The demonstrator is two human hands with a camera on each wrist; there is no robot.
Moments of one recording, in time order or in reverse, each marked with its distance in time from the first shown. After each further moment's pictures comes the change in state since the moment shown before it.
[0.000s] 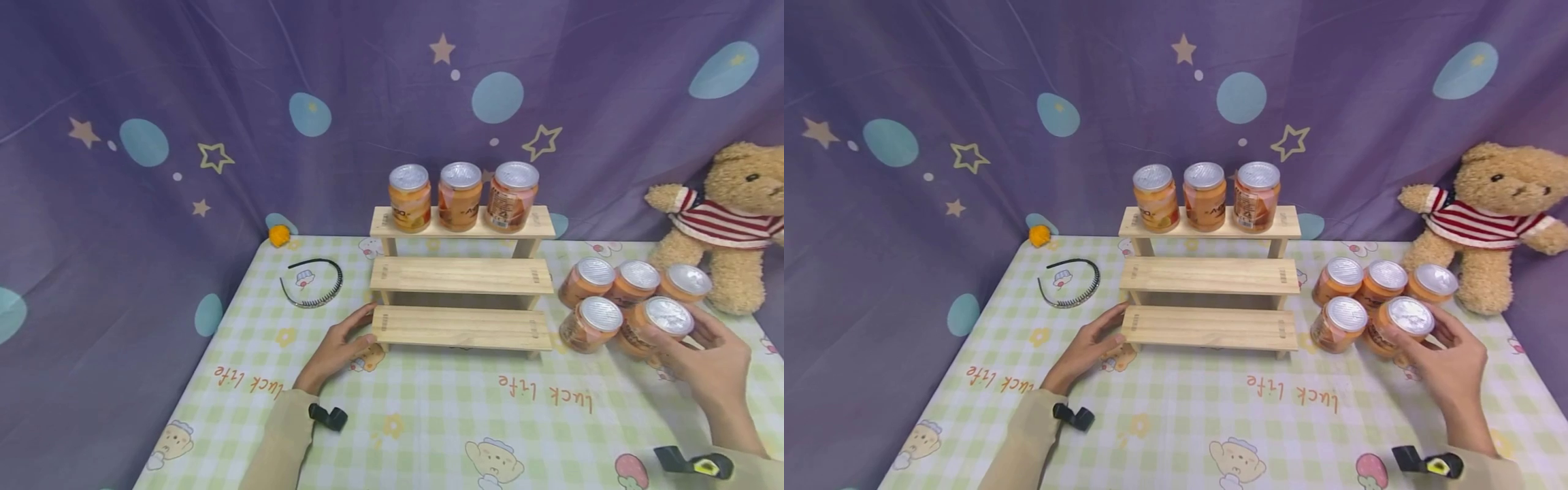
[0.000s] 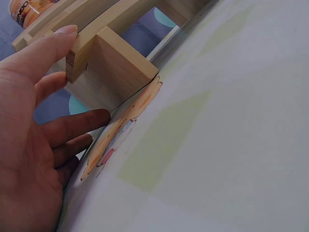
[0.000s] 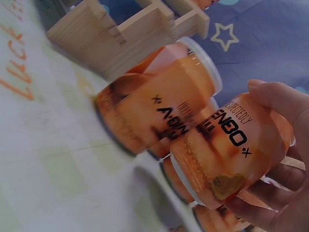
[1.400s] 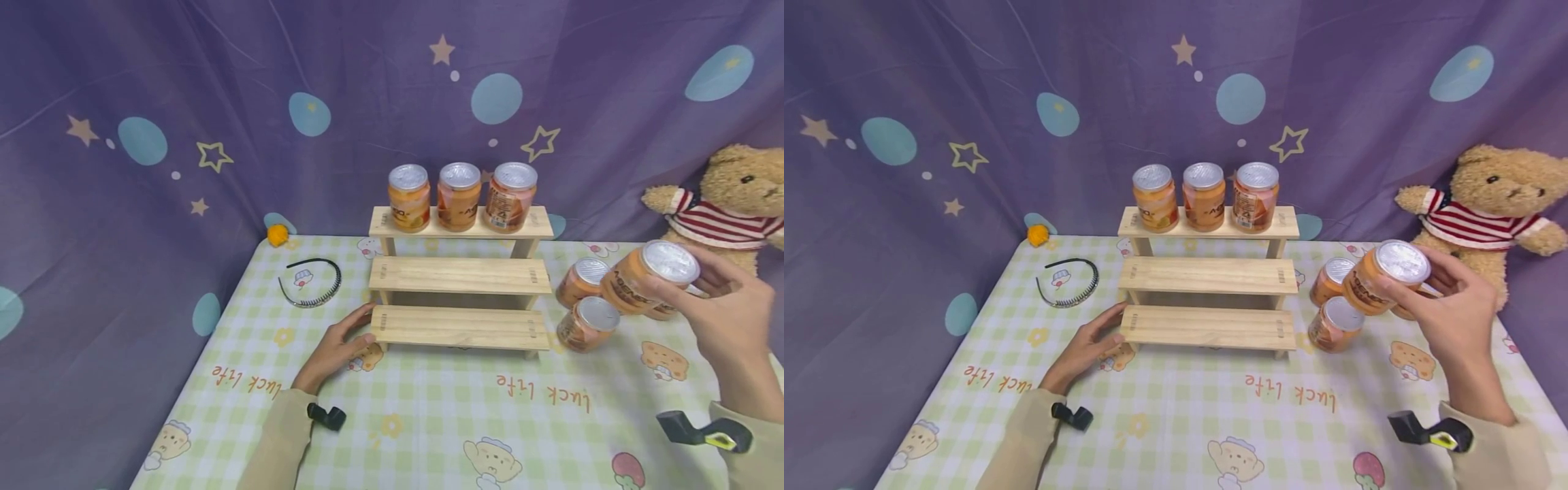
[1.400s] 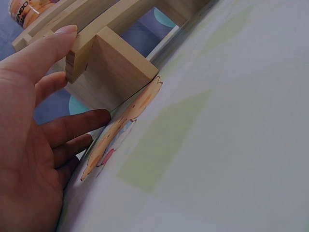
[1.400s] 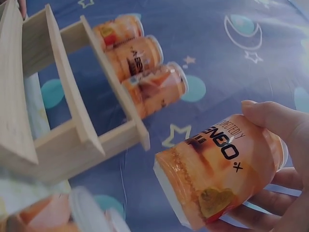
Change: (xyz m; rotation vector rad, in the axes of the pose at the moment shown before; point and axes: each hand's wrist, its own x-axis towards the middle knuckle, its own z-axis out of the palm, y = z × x) left_hand 0.000 -0.001 0.000 0.024 0.007 0.009; right_hand 0.005 -0.115 0.014 0.248 0.047 -0.179
